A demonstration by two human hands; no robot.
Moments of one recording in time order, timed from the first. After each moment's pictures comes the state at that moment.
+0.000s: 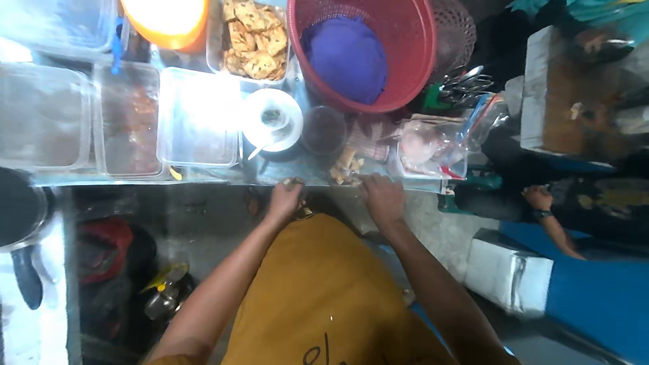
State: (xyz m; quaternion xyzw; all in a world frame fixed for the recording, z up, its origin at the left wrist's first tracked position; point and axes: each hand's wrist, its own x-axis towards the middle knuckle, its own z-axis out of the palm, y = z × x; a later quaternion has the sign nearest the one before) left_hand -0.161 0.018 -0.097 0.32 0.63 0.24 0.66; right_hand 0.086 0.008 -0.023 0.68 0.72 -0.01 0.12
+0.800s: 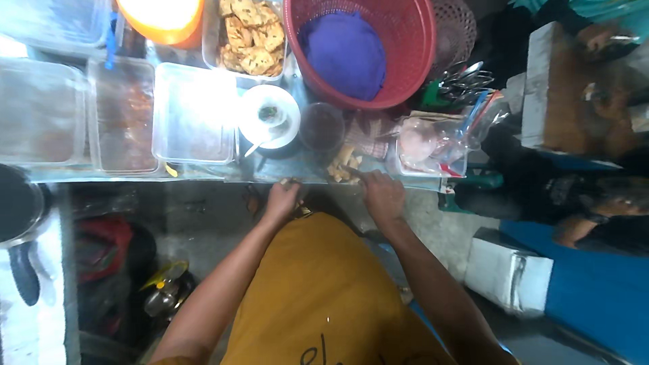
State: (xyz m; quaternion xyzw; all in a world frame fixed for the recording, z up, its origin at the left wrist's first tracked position) left_hand -0.159 0.011 -0.101 0.32 0.64 0.24 0.66; right_hand 0.084 0.010 -0.017 0.70 0.71 -0.01 0.11
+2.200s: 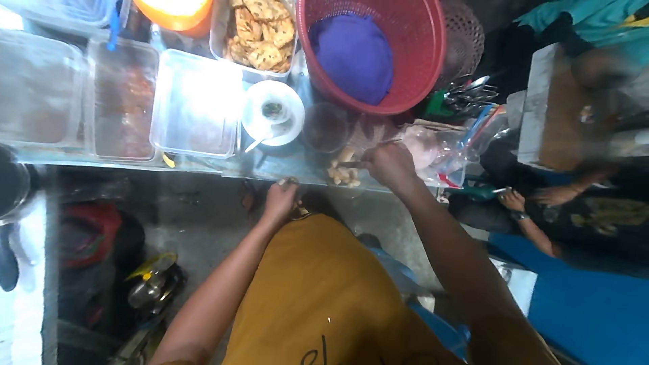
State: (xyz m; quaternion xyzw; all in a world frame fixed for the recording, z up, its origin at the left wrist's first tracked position) left_hand -0.155 0.006 -0.103 0.28 0.66 0.26 0.65; right_hand 0.101 0.113 0.014 0.61 0.75 -0.15 0.23
